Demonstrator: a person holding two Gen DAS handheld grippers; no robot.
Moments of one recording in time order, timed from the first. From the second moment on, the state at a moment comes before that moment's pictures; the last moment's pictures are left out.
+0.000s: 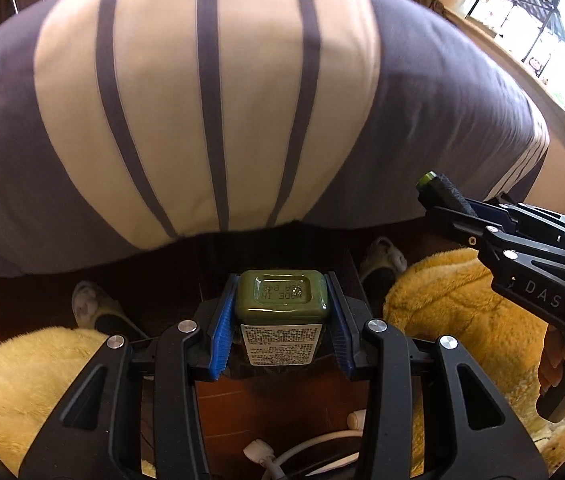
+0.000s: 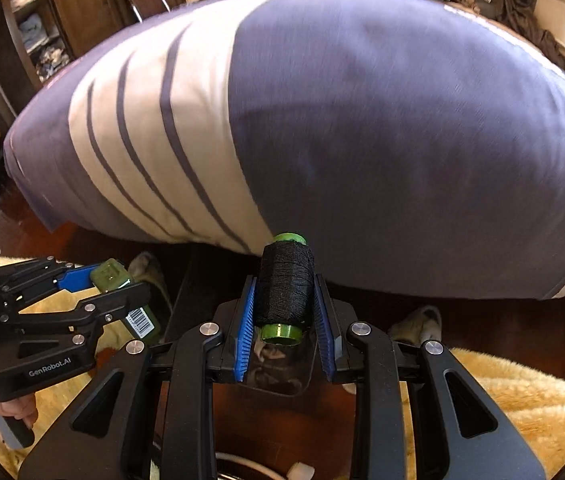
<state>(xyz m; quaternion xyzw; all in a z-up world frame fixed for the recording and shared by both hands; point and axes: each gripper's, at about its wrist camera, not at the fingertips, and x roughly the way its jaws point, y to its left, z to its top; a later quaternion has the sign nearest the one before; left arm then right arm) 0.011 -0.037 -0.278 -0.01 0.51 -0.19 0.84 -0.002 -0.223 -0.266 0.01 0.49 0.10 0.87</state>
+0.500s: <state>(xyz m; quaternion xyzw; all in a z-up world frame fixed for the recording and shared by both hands) 0.028 -0.043 -0.342 -0.02 0.59 -0.20 0.79 0.027 -0.205 -0.315 0.01 0.56 0.12 0.82</state>
